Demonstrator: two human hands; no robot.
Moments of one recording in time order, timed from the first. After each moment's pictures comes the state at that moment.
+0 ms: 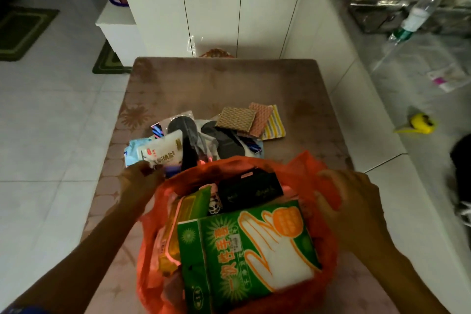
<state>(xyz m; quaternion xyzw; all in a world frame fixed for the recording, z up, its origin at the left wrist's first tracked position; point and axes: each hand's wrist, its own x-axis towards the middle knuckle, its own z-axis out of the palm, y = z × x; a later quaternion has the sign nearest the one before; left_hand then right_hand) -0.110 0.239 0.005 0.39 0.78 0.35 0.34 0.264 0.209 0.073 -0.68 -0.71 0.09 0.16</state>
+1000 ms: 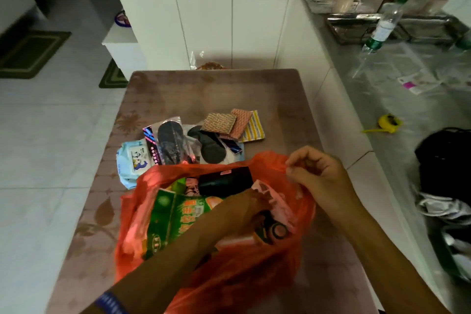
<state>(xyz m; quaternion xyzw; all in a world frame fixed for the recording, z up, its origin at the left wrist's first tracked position) 0.128 0.198 0.025 0.89 0.39 0.08 0.24 0.308 0.196 0.143 -0.55 -0.54 0.49 0.40</state>
